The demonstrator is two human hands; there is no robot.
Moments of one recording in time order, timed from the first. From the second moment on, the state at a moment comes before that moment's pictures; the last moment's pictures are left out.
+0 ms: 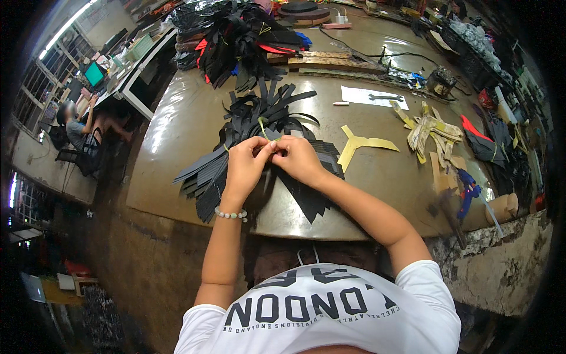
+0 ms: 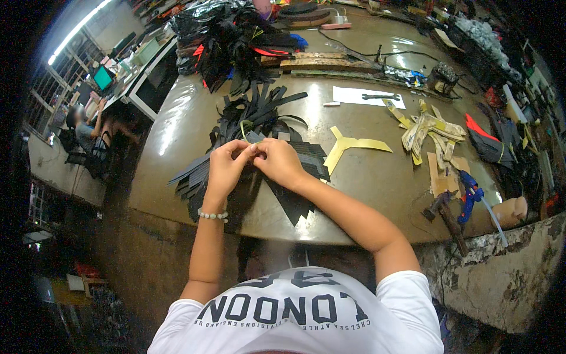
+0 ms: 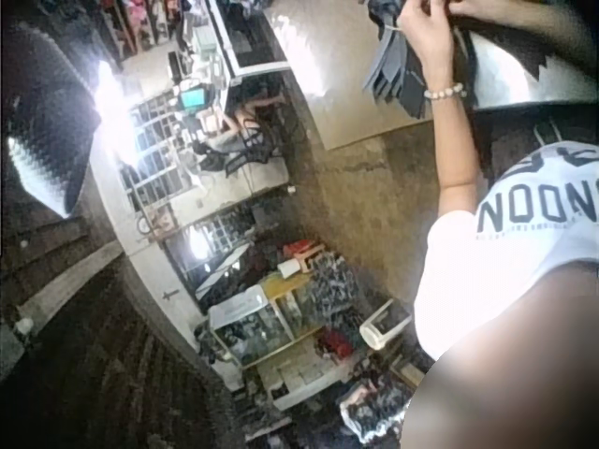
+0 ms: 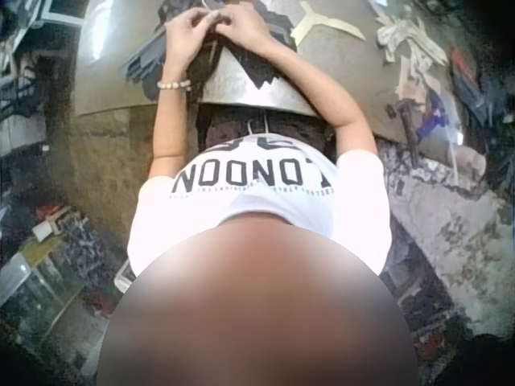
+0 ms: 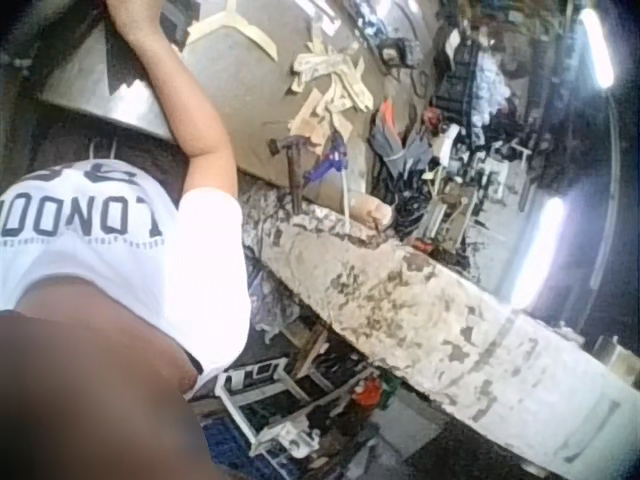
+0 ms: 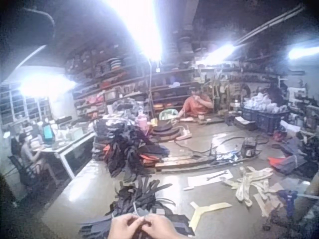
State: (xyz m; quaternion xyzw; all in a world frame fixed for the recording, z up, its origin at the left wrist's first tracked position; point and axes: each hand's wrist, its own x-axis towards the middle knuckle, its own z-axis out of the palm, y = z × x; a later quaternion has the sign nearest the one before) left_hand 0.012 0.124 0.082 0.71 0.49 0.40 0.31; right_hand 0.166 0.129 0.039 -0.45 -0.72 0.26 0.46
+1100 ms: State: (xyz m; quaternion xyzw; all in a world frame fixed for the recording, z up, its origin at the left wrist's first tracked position) left_hand 0.019 0.094 0.044 0.71 0.49 0.45 0.21; right_hand 0.201 0.158 0.052 -0.42 -0.41 0.56 0.59
